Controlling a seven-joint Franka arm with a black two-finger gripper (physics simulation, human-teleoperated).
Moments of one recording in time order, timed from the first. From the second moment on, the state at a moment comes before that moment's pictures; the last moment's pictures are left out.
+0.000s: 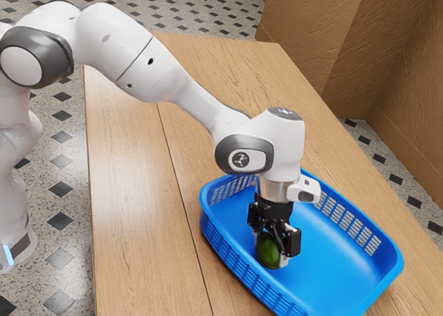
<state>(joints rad) -0.53 0.17 0.12 -1.93 -0.34 2.29 -0.50</state>
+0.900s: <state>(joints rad) -0.39 -0.06 0.13 -1.87 -0.16 2.29 -0.58</state>
